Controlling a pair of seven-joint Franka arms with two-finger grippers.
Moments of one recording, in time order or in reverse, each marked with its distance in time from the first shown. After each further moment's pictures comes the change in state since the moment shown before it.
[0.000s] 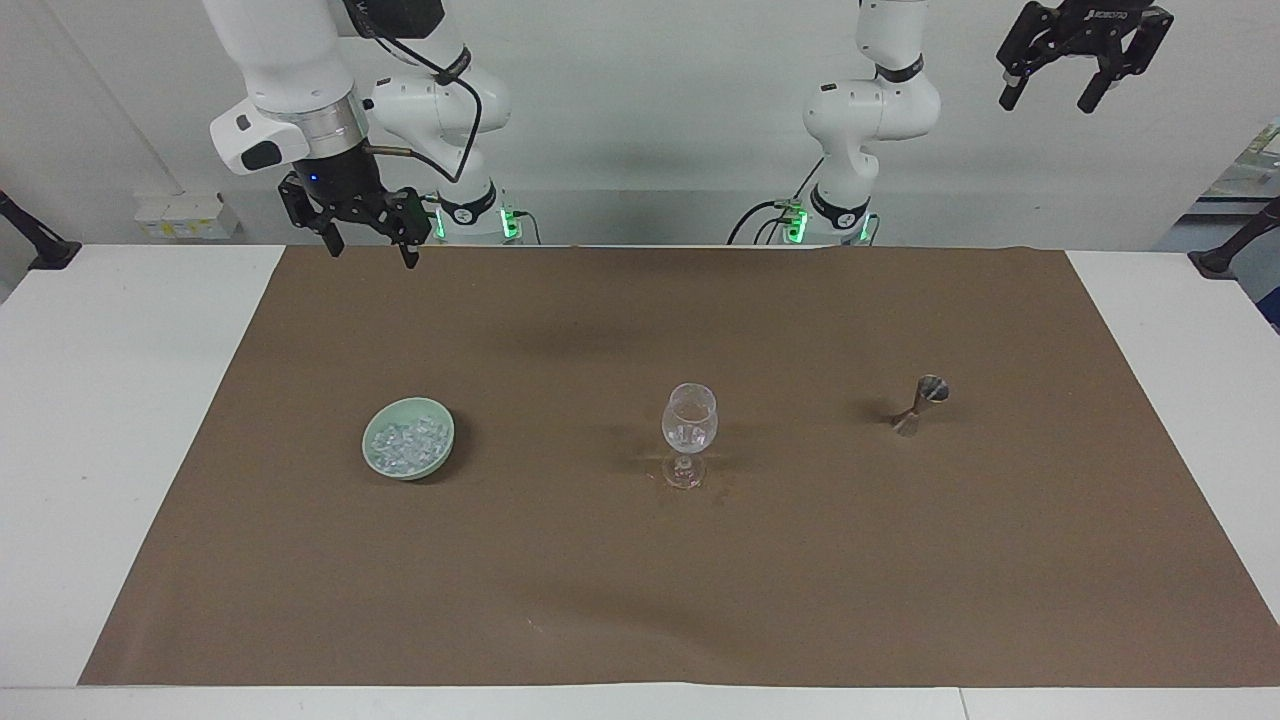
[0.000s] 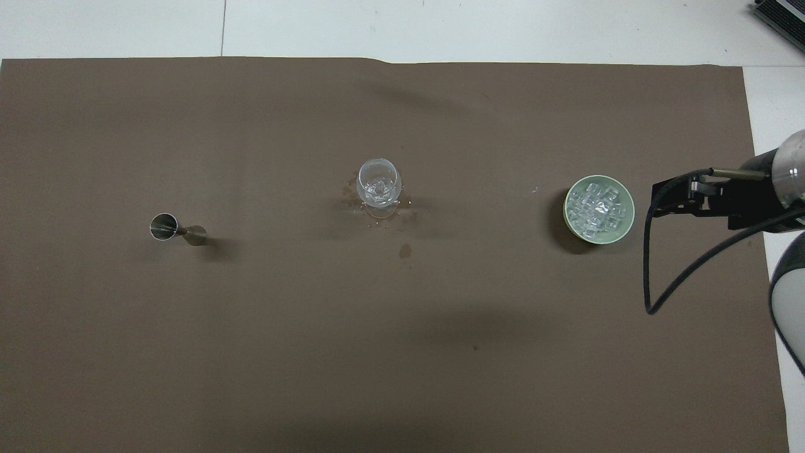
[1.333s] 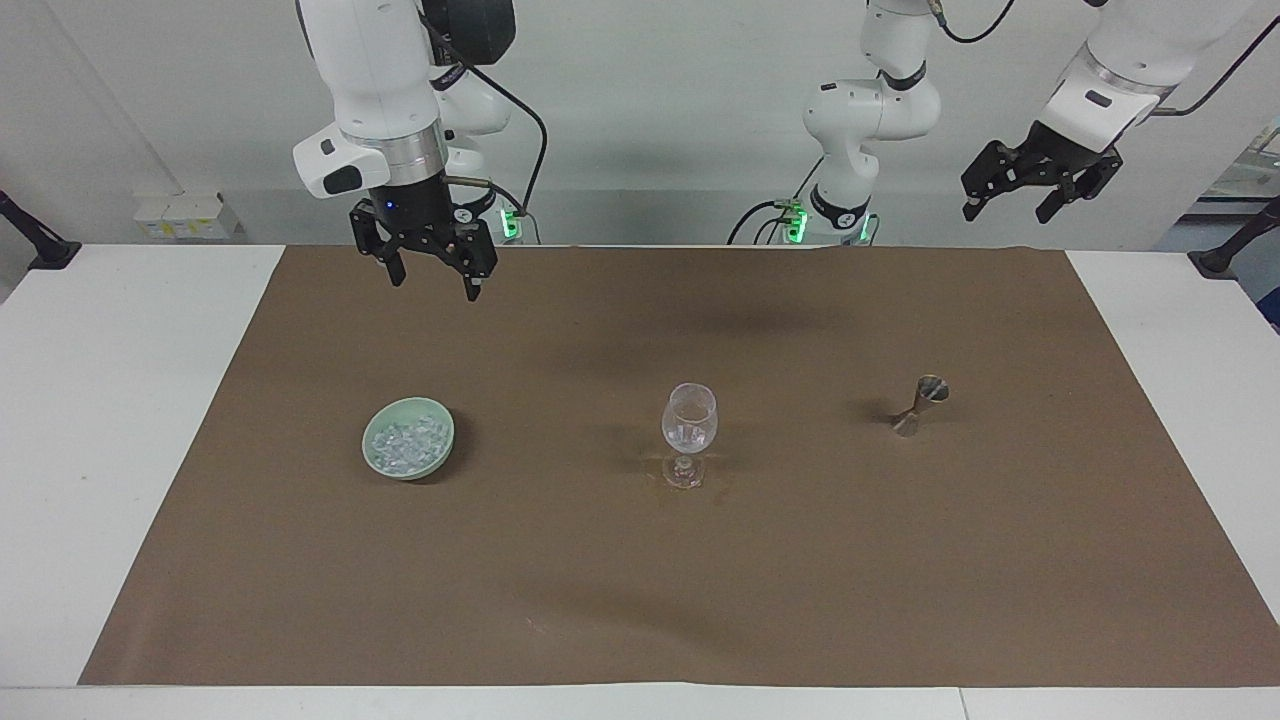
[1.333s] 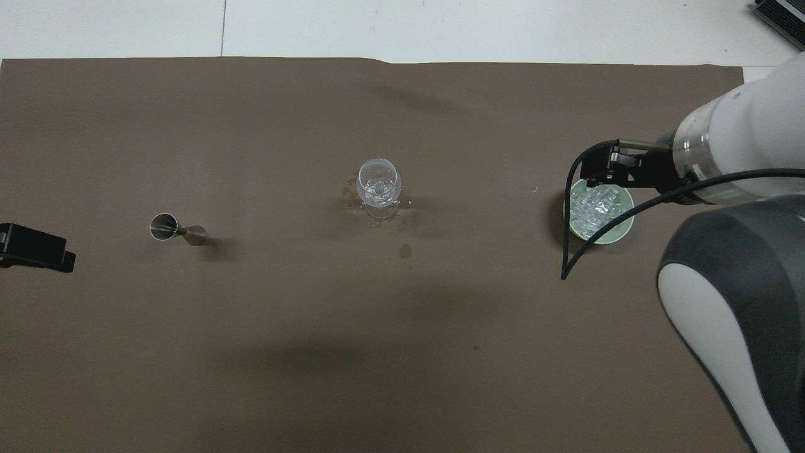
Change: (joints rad) left arm -0.014 0.194 -0.011 -0.061 0.000 0.028 0.000; right arm -0.120 0.094 0.239 0.060 -0.055 0.088 0.158
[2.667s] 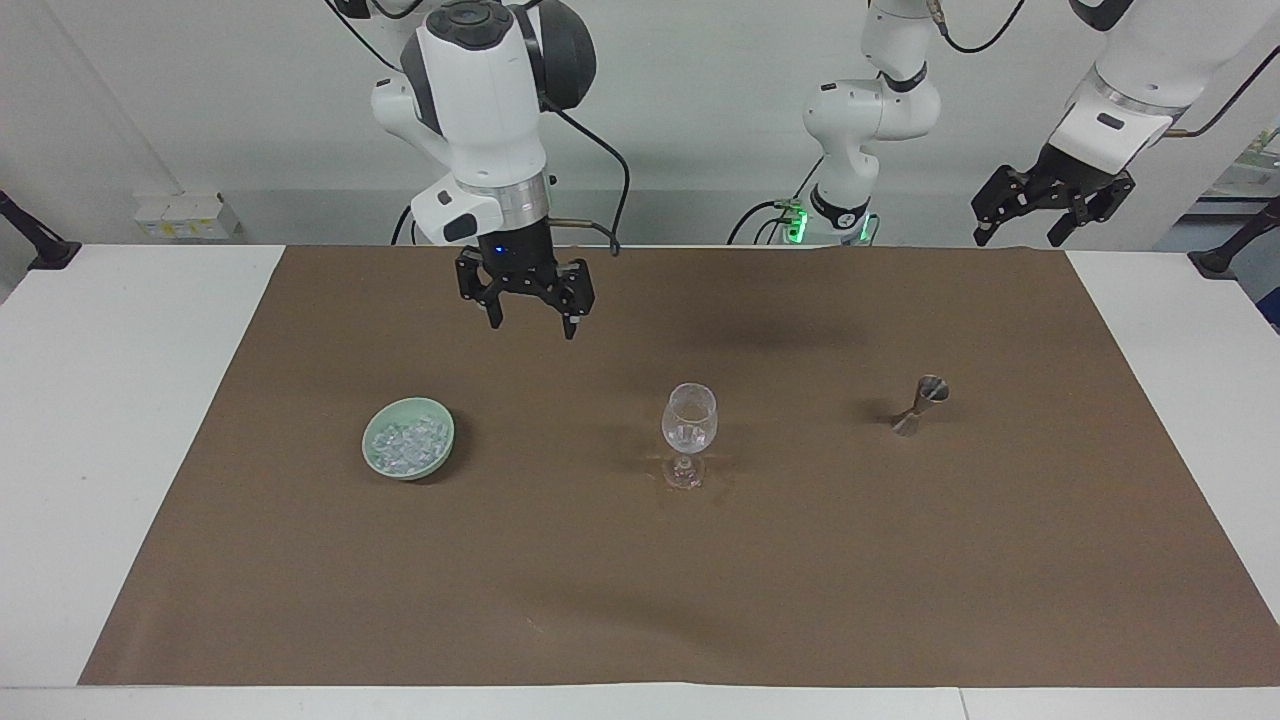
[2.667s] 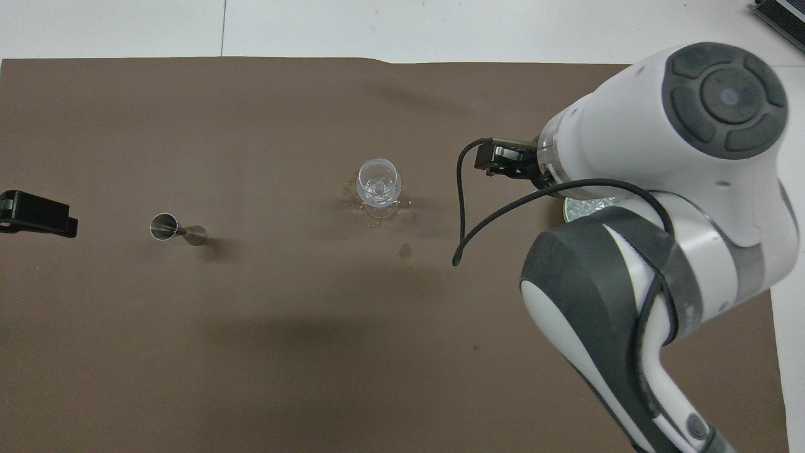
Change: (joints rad) left arm 0.001 0.038 0.005 0.000 0.019 0.120 0.001; right arm 0.123 0.096 0.036 0.000 0.000 0.166 0.182
